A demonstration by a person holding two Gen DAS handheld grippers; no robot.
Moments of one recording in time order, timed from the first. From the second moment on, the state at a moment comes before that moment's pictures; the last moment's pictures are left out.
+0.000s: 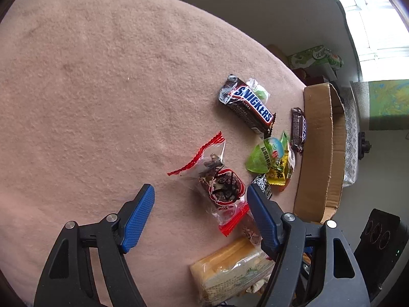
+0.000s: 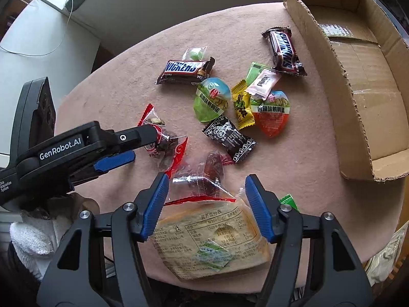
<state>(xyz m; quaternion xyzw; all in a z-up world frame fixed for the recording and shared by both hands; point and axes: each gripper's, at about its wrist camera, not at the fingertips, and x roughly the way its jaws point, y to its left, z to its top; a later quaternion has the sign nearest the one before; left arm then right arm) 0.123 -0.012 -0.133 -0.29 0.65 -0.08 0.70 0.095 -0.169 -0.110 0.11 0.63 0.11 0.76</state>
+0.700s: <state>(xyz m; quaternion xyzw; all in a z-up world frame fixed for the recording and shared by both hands) 0.124 -0.025 -0.123 -0.23 0.65 -0.07 0.72 0.097 -0.161 -0.116 0.10 0.64 0.11 0.75</state>
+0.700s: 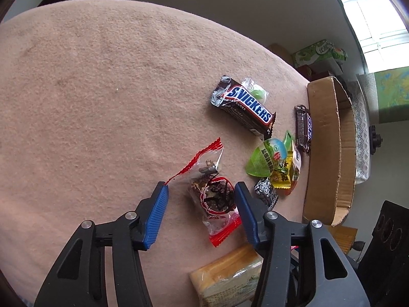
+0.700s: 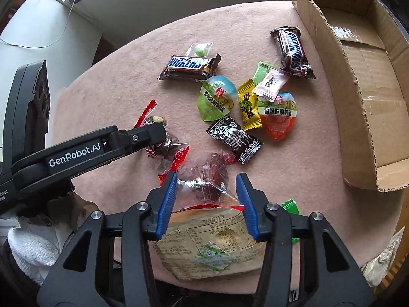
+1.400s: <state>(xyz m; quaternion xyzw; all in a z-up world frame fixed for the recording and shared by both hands) 0.109 -0.005 -0.101 -0.23 0.64 -0.07 0.73 0.086 -0.185 -0.063 0.13 0.59 0.11 0.79</state>
